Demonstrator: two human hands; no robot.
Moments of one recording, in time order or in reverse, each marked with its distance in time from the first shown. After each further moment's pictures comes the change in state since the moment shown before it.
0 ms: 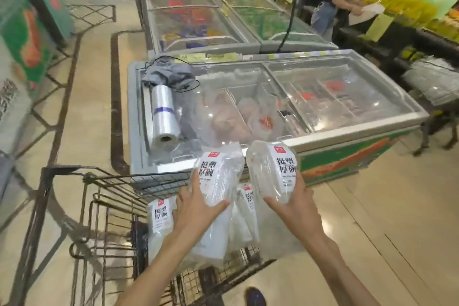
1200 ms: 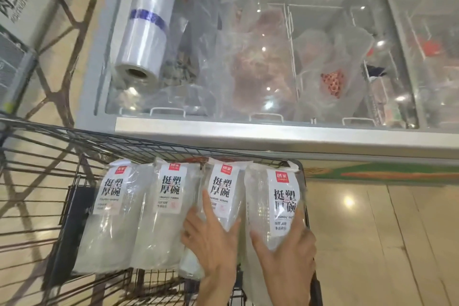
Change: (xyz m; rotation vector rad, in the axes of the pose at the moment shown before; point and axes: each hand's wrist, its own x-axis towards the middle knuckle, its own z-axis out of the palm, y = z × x) left_hand 0.164 -0.042 0.298 0.254 0.328 -0.574; right_hand 0.165 0.155 0.183 -0.189 -0.170 0.125
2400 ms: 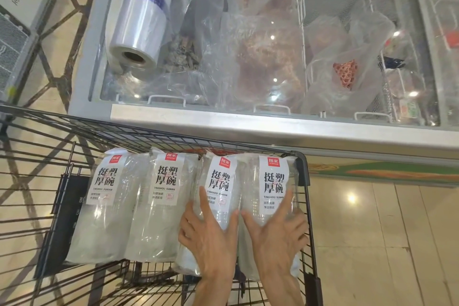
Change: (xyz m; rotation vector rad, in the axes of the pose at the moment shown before) left_hand -0.002 -0.011 0.031 -0.066 0.064 -0.011; right_hand 0.042 -0.006 0.049 -0.261 0.049 -0.025
